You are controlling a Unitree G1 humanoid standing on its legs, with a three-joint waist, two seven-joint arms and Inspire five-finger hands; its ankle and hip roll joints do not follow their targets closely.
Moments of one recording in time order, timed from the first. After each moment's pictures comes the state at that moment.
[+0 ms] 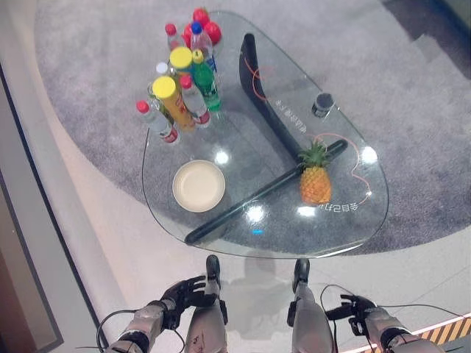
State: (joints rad) left arm -0.25 0.34 -0.27 1.14 -0.46 -0.06 -0.32; right arm -0.32 -0.40 0.17 1.28 0.24 0.03 -0.05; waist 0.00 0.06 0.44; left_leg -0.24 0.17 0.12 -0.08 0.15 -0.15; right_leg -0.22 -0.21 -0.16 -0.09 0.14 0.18
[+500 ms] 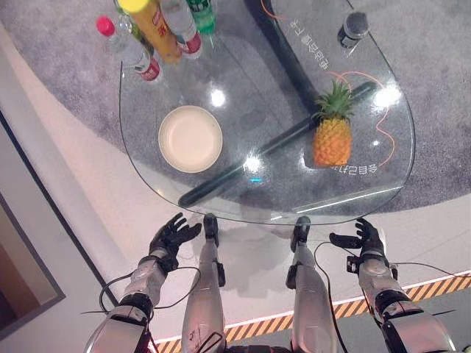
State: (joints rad) left arm -0.42 0.34 -0.14 1.06 -0.77 -0.17 -0.09; right arm -0.46 -0.40 0.13 1.15 0.32 -0.18 -0.31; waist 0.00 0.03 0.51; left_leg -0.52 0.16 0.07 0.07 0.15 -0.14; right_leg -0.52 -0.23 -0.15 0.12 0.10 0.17
